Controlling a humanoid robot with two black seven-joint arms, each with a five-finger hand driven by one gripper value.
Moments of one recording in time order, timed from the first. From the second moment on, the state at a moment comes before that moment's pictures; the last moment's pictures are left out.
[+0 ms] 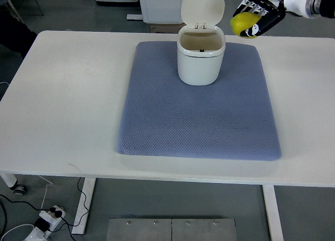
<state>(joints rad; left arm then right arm) -0.01 0.00 -0.10 -0.16 0.00 0.21 -0.12 1.83 -0.47 -0.65 1.00 -0.34 0.12 0.11</state>
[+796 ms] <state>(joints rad) -0.01 0.00 -0.10 -0.16 0.00 0.21 -0.12 1.80 -0.27 -0.65 0.86 -0.16 0.09 0.10</state>
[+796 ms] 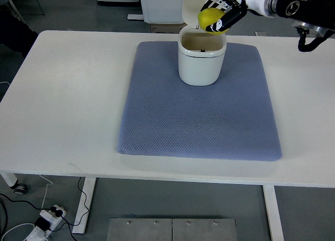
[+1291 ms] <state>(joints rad) -0.01 0.00 -0.10 -0.16 0.00 0.21 -0.12 1.75 -0.20 -0.65 0.79 -0.15 0.04 0.09</state>
